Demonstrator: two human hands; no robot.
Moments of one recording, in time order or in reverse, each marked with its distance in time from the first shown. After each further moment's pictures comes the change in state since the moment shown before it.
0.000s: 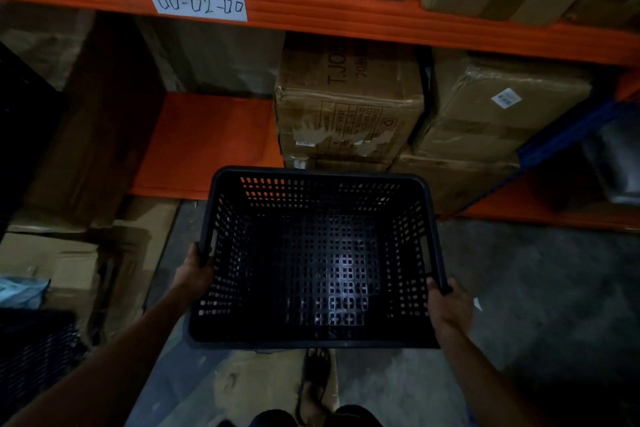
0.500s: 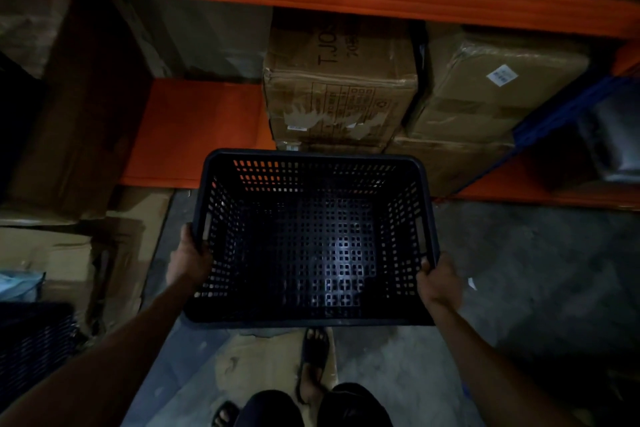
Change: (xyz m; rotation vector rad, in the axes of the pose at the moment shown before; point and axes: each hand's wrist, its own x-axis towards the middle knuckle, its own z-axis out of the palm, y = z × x) left_hand -0.016 0.017 0.016 0.254 0.183 0.046; right_hand -0.002 -0.006 -0.004 -0.258 -0.065 -0.148
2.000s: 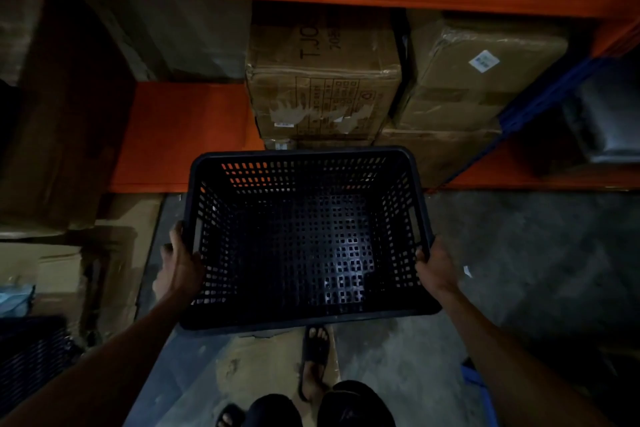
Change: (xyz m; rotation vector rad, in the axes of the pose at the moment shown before) left_hand -0.018 -0.003 0.004 0.165 0.039 0.039; right_hand 0.019 0.015 -0.002 0.168 -0.019 -0.183
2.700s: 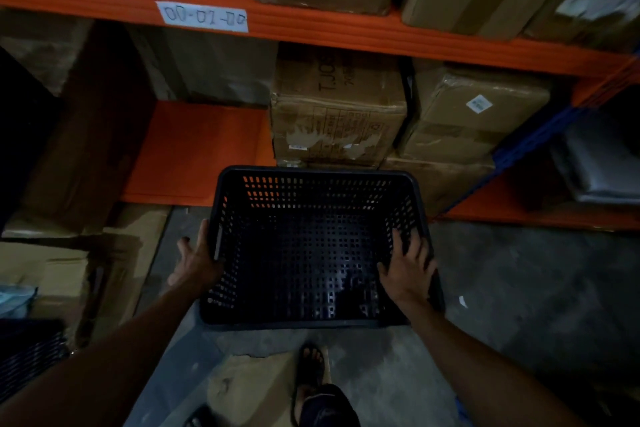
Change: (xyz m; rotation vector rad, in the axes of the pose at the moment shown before) left_hand 0.001 0.006 -0.033 0.027 -0.195 0.104; right_hand -0.036 -0.060 0.017 -0.571 0.007 -0.198
